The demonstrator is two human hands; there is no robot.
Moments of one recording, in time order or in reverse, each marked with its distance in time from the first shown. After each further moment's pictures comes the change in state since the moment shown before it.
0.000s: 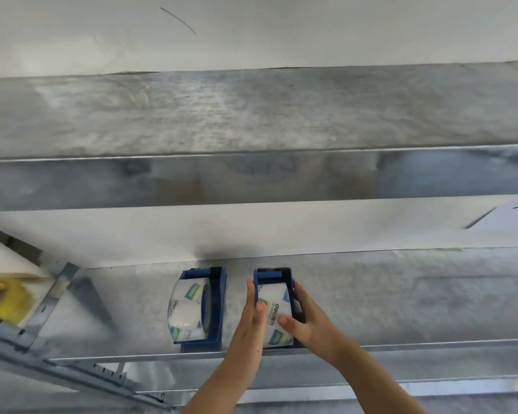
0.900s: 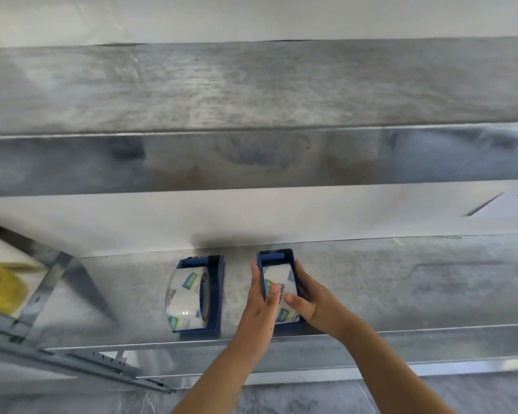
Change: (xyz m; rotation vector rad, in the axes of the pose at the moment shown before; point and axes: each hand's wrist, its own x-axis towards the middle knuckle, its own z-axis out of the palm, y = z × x) left_hand 0.013 0.004 0.008 0.074 -0.008 0.008; right_hand 0.009 -0.002 -0.020 -0.283 -0.005 0.050
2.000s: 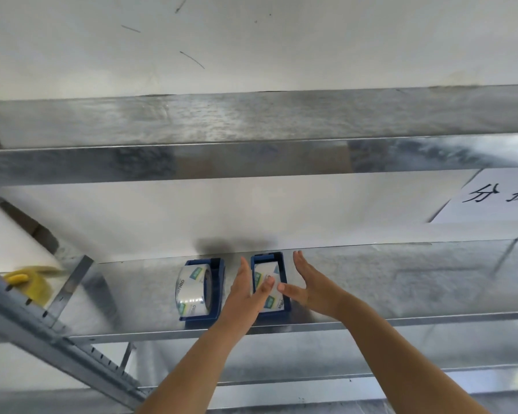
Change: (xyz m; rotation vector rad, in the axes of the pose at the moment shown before) left_hand -0.020 0.015 -0.014 0.282 0.026 0.049; right_hand -0.031 -0.041 -0.013 -0.431 0.028 0.148
